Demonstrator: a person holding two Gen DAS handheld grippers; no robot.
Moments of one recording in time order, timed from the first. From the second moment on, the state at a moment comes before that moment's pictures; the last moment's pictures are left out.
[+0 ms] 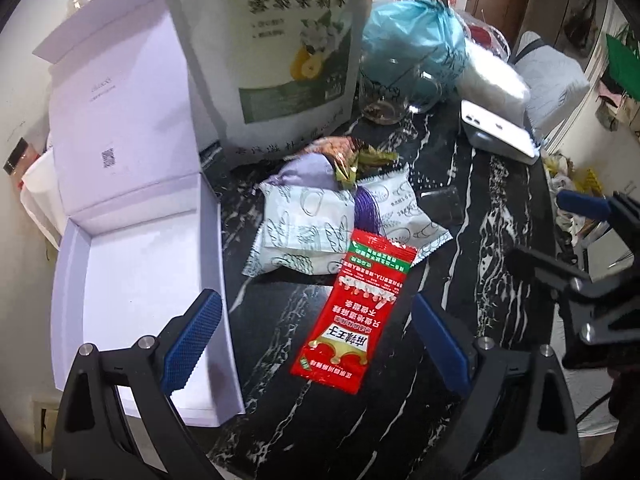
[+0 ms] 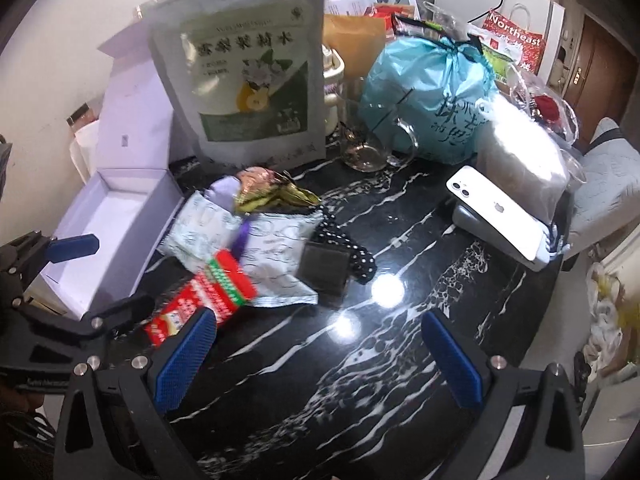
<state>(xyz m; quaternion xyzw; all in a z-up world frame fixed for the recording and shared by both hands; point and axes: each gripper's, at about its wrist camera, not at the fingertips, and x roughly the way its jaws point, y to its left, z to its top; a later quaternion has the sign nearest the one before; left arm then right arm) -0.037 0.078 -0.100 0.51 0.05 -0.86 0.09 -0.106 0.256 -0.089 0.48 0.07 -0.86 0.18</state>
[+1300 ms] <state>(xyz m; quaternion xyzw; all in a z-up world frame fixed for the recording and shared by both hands) -0.076 0.099 -0.206 0.57 0.09 -0.81 0.11 -0.189 0.253 -0.170 0.55 -0.06 -0.81 0.21</state>
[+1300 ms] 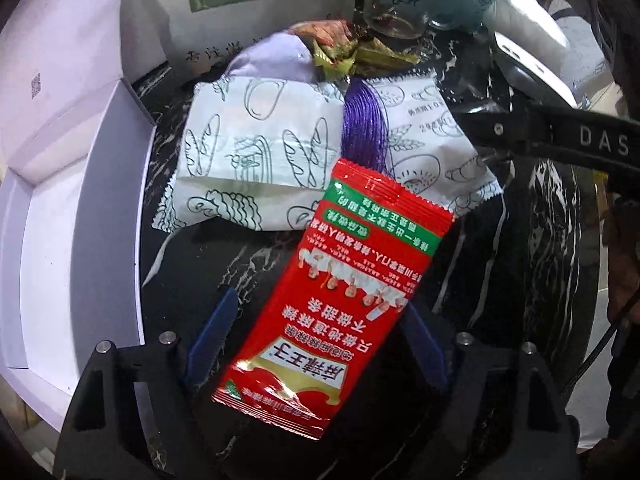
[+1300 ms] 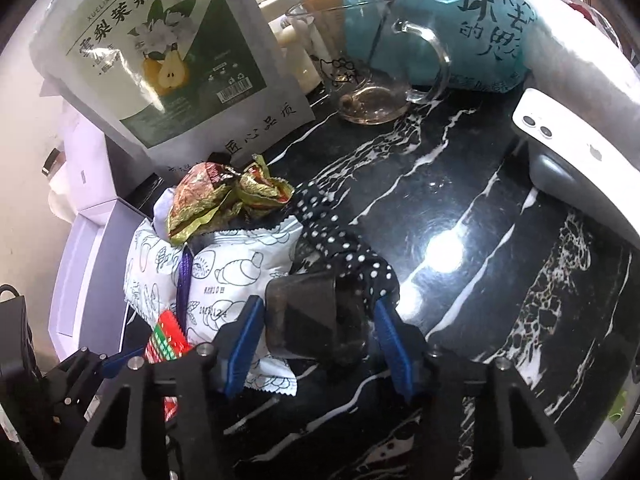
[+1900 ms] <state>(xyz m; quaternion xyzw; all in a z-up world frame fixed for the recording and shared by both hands) -0.051 0.104 -0.191 0.55 0.12 -0.82 0.09 -0.147 0.284 -0.162 0.56 -0.06 -0.80 0.20</state>
